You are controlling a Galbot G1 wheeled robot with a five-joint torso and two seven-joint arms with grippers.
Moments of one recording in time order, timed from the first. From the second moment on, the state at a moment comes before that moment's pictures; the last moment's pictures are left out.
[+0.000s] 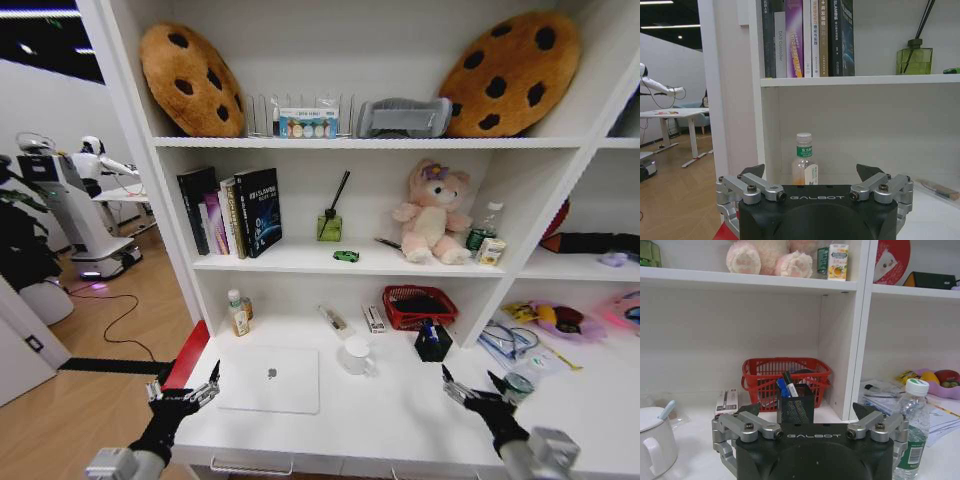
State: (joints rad) left arm 1.99 -1.33 -0.76 -2.48 -0.31 0.15 -0.03; right arm -2.07 1.23 0.86 2.36 0.48 -0.07 0.29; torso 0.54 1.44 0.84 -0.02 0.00
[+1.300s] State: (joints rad) left arm 1.99 -1.33 -0.76 -2.48 -0.31 0.15 -0.03; right arm -2.05 1.31 0.74 2.36 0.33 0.14 0.27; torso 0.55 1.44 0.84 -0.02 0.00
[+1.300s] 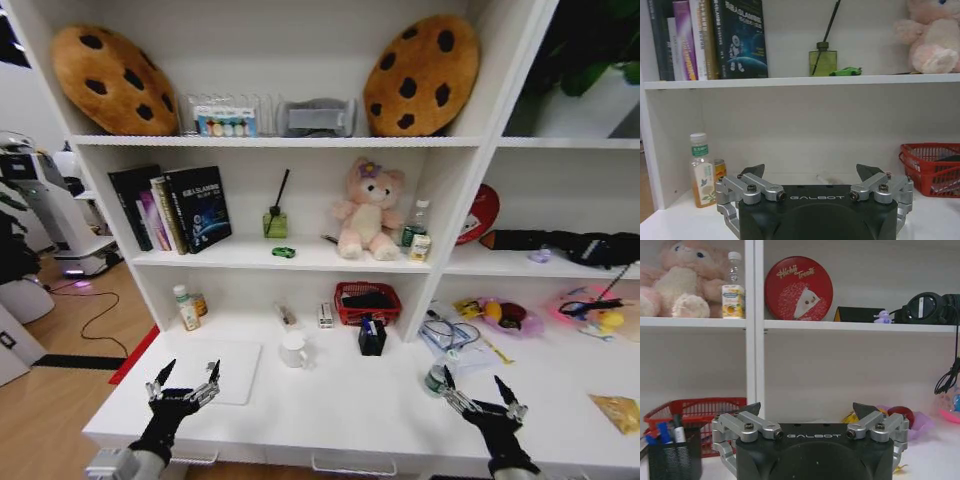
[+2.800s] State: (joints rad) left arm 1.99 -1.33 -0.76 -2.48 -0.31 0.15 -0.03; right arm -2.15 1.33 0.65 2.32 0.14 0.31 0.26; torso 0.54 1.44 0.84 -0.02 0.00
